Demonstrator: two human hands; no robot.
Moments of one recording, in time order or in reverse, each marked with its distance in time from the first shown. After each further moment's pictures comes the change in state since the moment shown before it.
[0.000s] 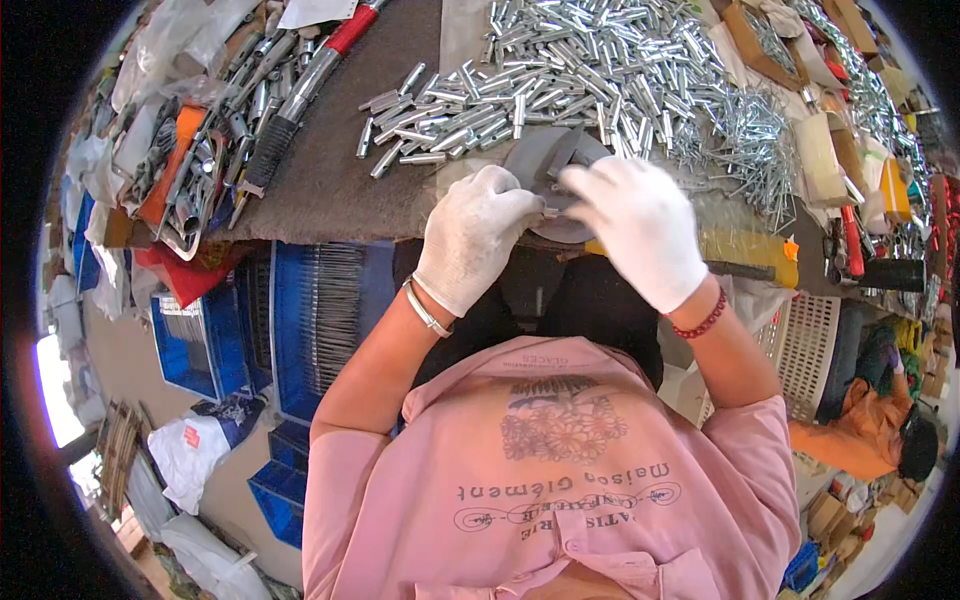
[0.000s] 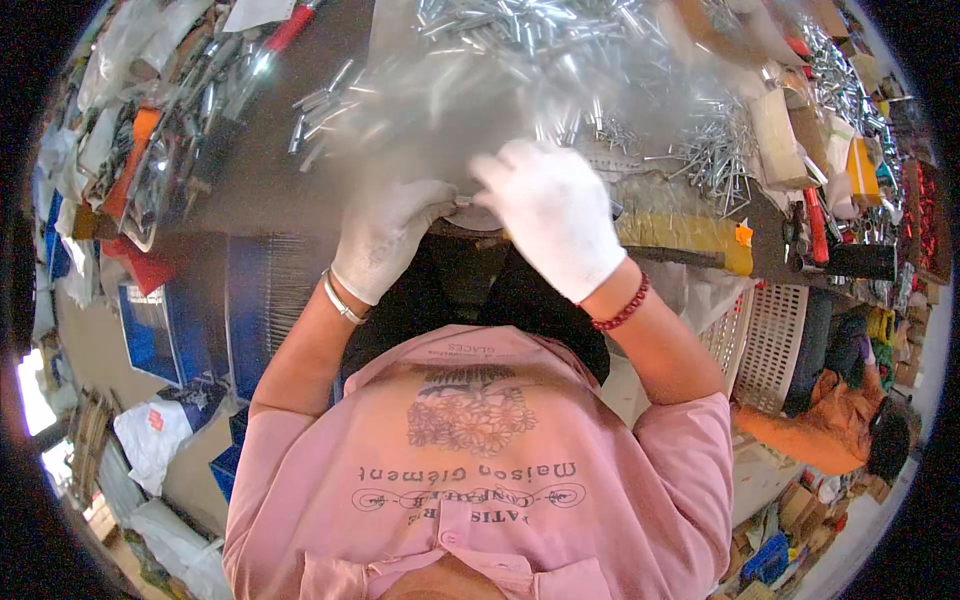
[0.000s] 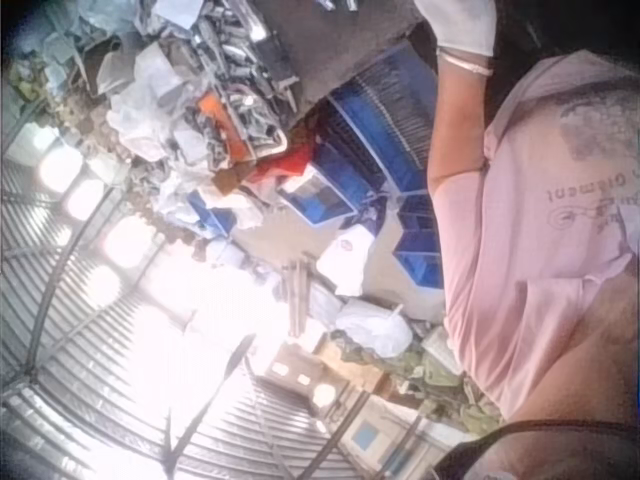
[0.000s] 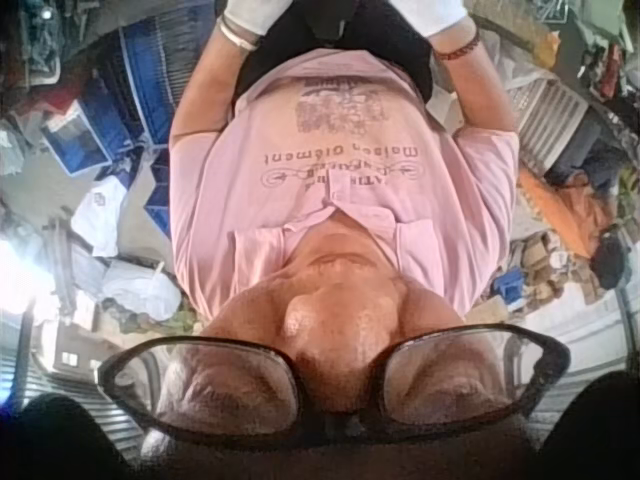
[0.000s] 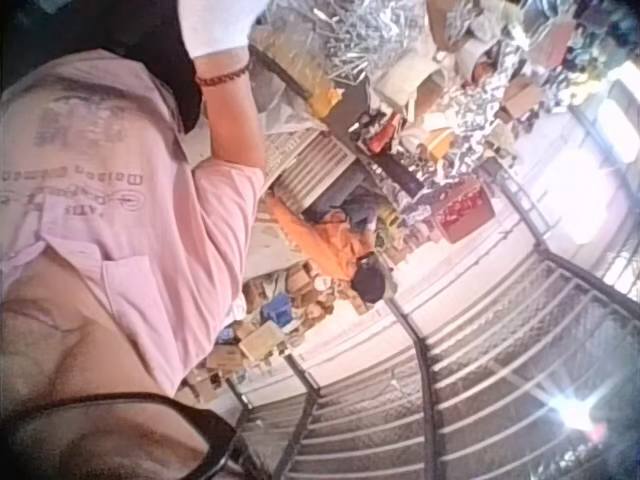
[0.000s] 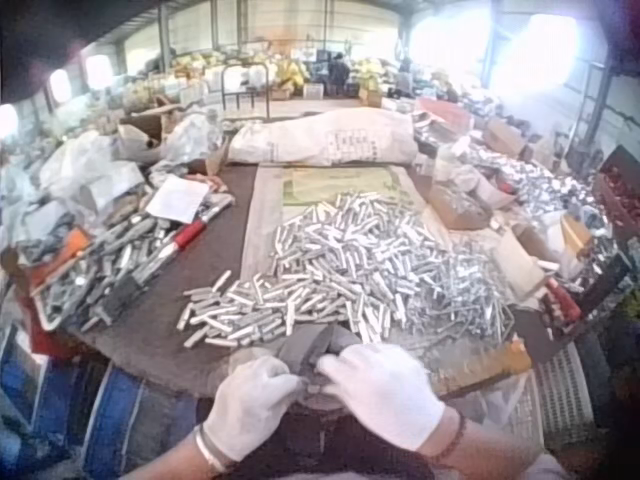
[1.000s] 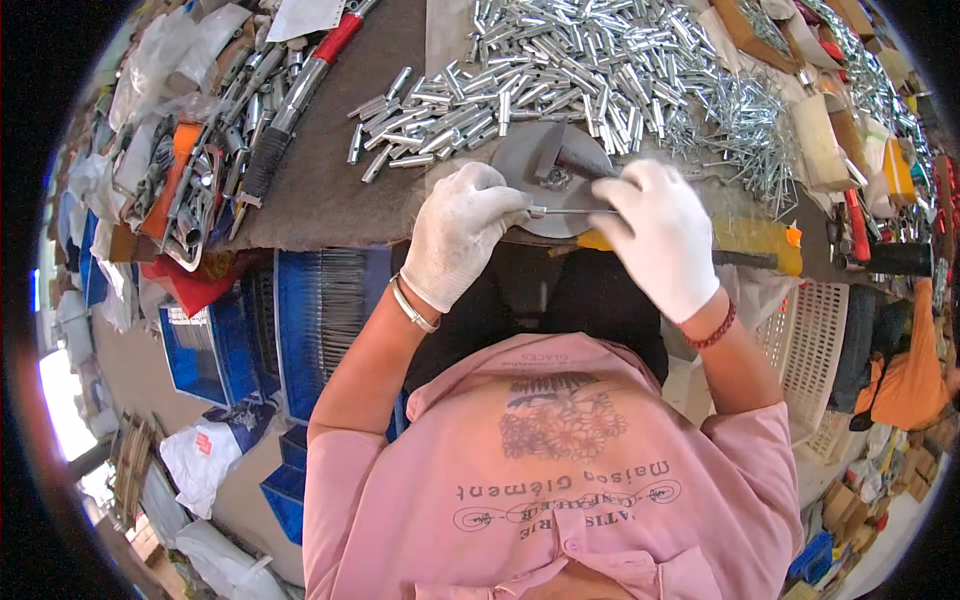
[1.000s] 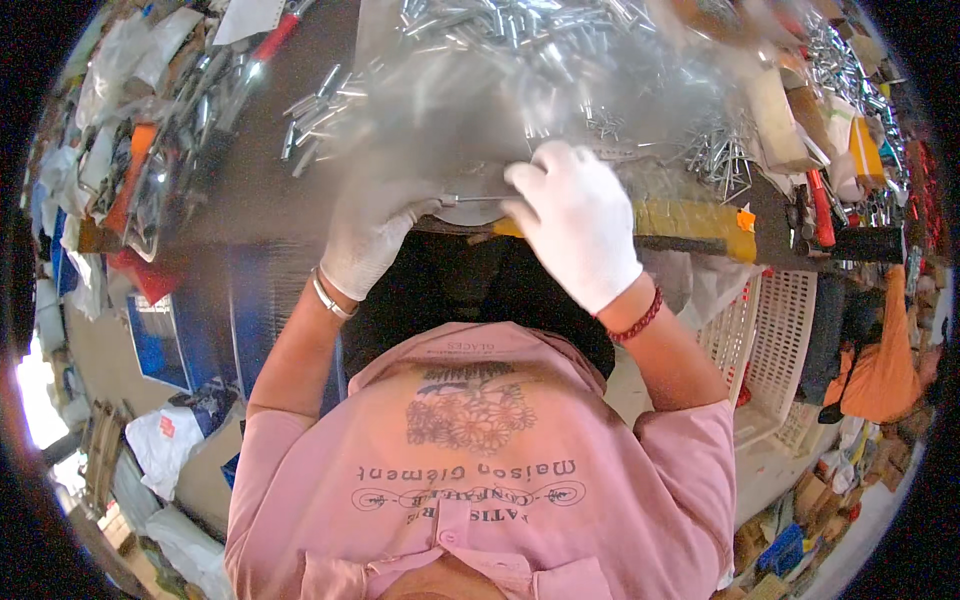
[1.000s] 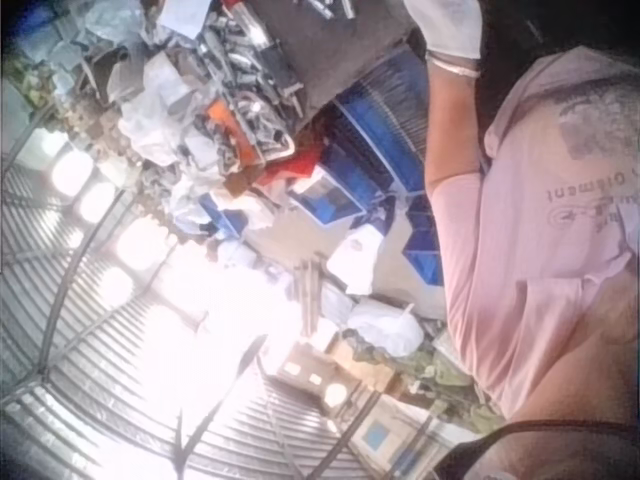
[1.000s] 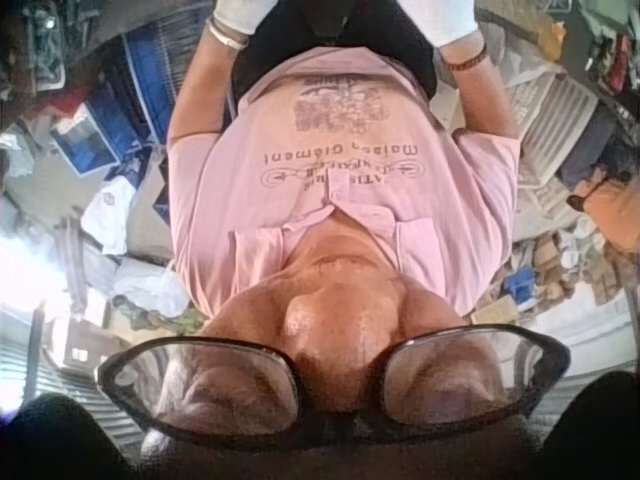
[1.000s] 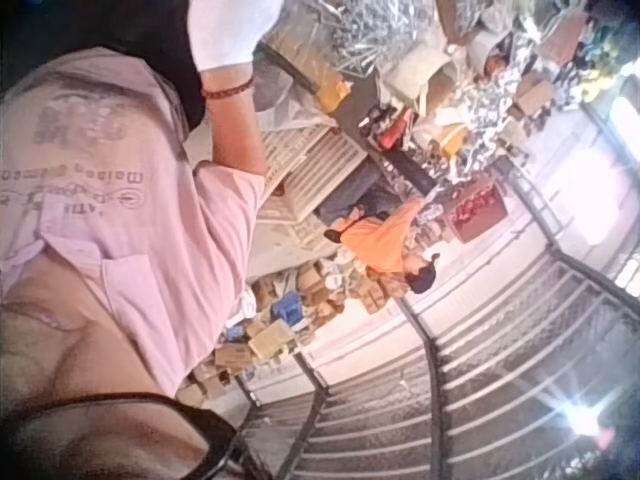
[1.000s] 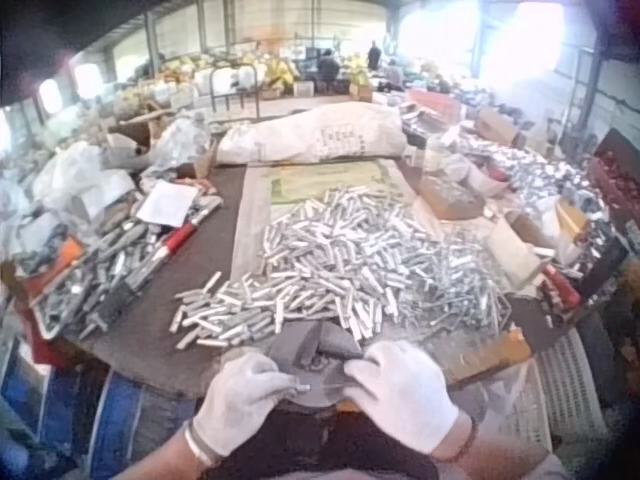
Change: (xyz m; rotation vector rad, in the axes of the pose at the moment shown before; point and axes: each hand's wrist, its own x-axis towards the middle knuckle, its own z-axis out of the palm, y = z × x) left_hand 0.008 -0.007 -0.009 -0.033 -0.013 0.116; right_hand -0.033 0.006 -0.008 0.034 0.065 0.197
